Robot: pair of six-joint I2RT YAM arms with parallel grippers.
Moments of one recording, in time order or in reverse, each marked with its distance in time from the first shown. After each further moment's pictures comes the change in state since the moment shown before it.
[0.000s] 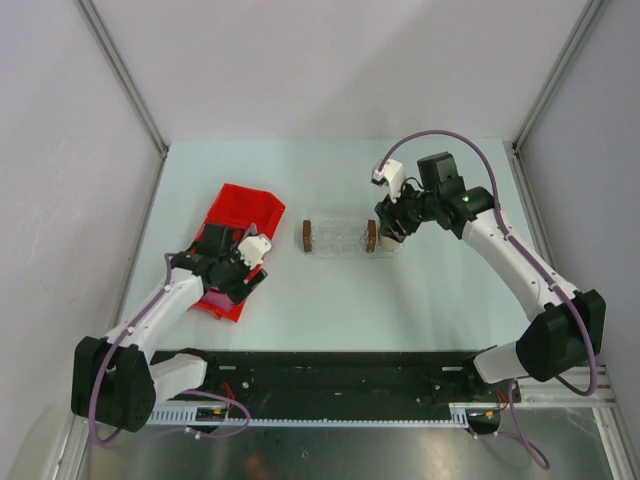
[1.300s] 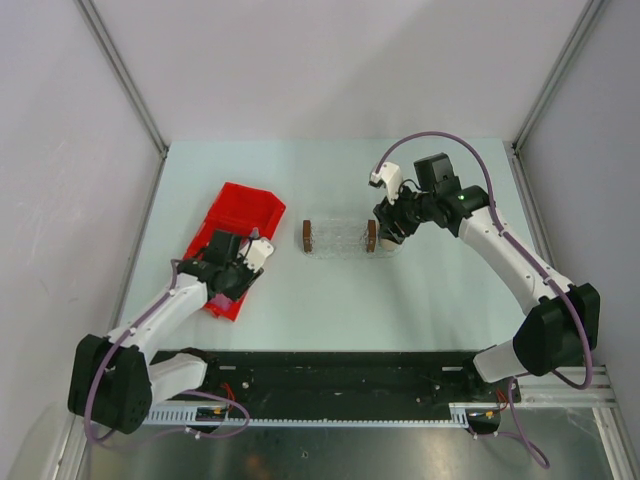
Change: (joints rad) left arm -0.064 0.003 -0.064 0.079 -0.104 -0.099; right arm -0.002 0.031 0.000 -0.010 -0.008 -0.010
